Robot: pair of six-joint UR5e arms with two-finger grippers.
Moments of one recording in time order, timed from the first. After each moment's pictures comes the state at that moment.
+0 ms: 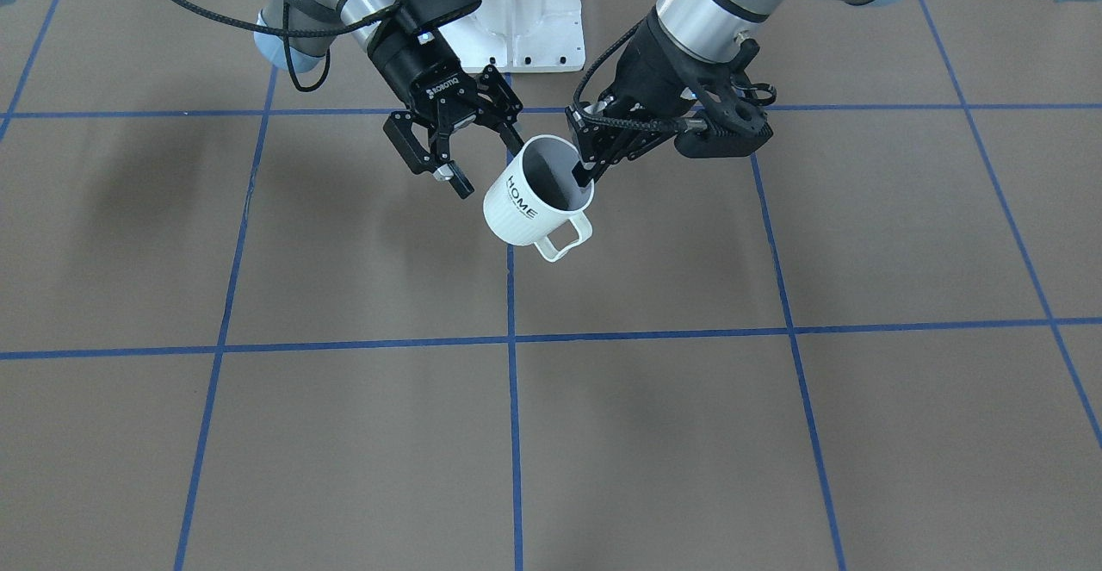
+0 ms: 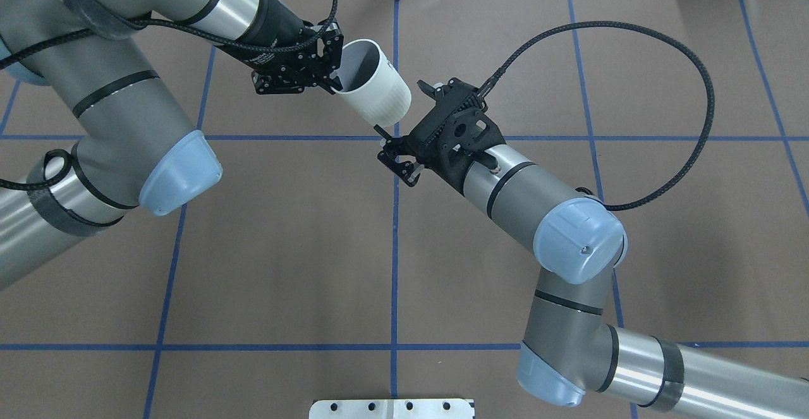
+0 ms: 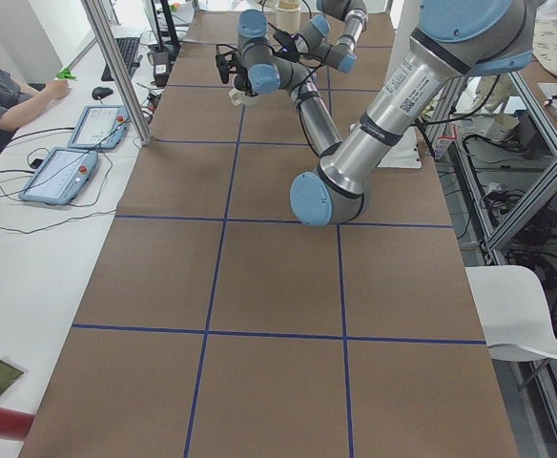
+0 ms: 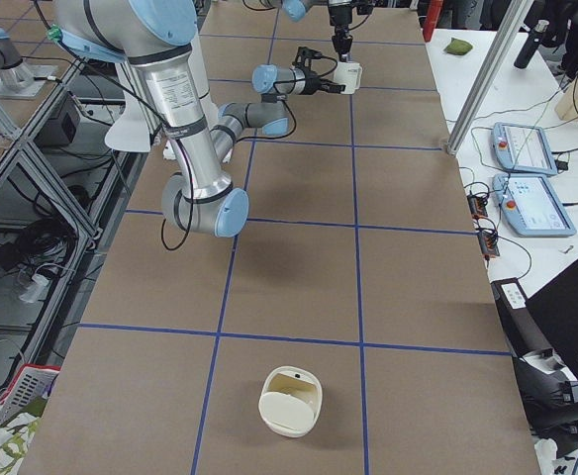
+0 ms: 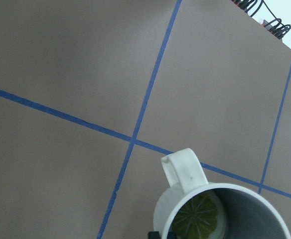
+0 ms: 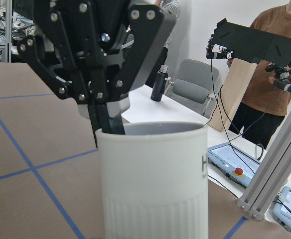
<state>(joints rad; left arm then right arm) -0.83 -2.30 -1.82 -1.75 -2.18 -1.58 0.40 -1.06 1.77 -0.60 1.14 0.27</state>
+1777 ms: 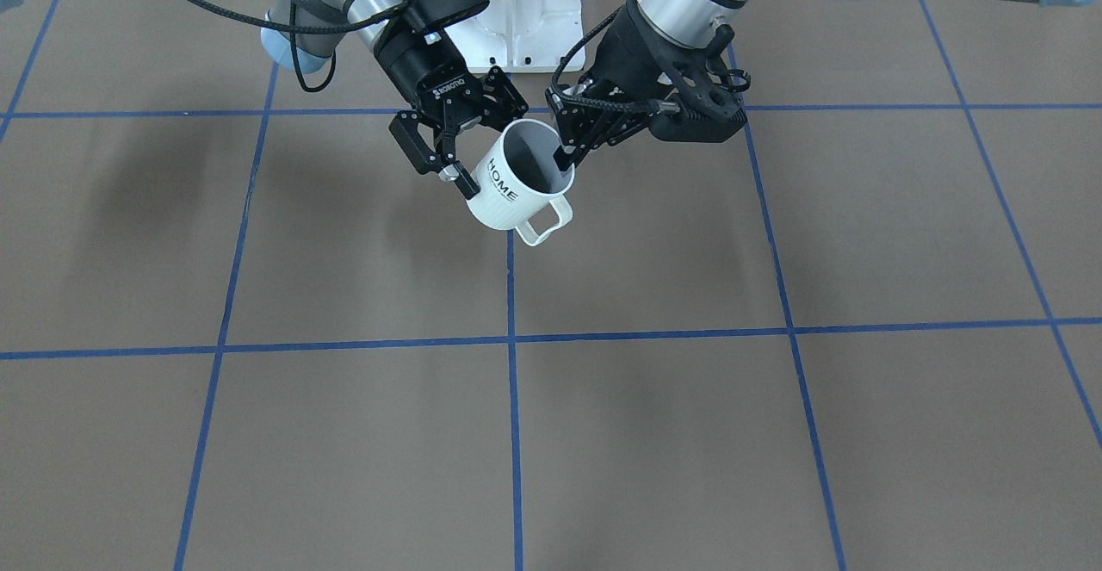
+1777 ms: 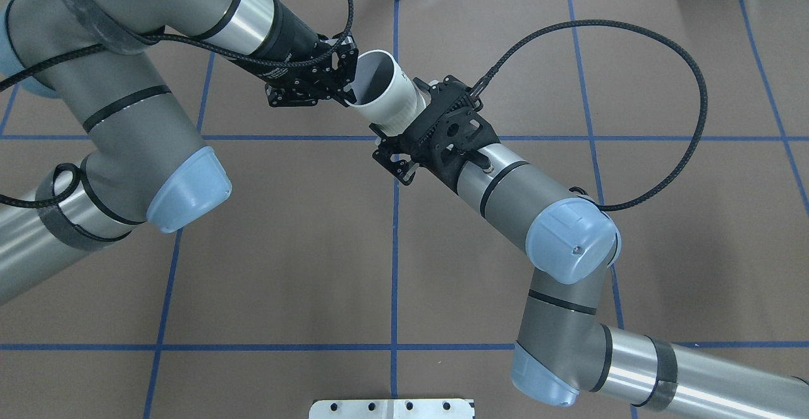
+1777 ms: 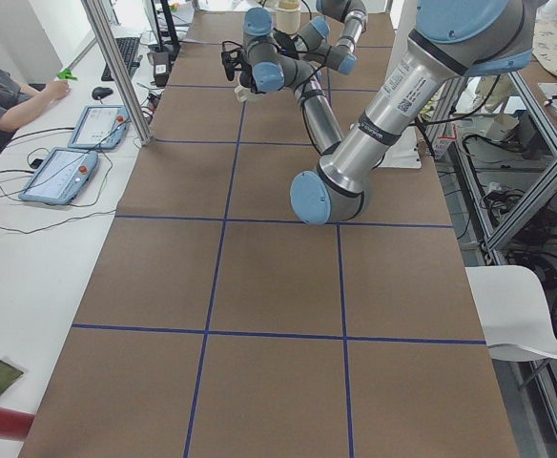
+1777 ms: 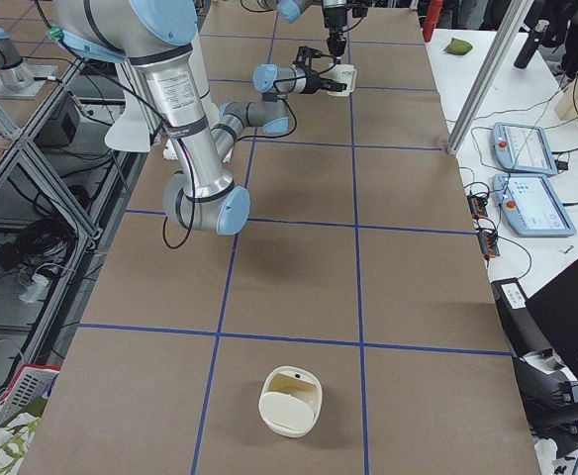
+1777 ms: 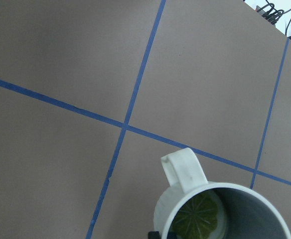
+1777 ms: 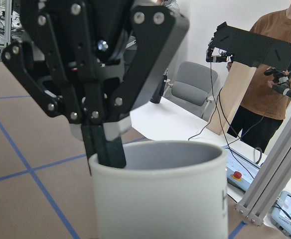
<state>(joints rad) -0.79 -2.31 -1.84 -1.75 -2.17 -1.58 0.40 -1.04 1.76 -0.60 1.13 0.26</state>
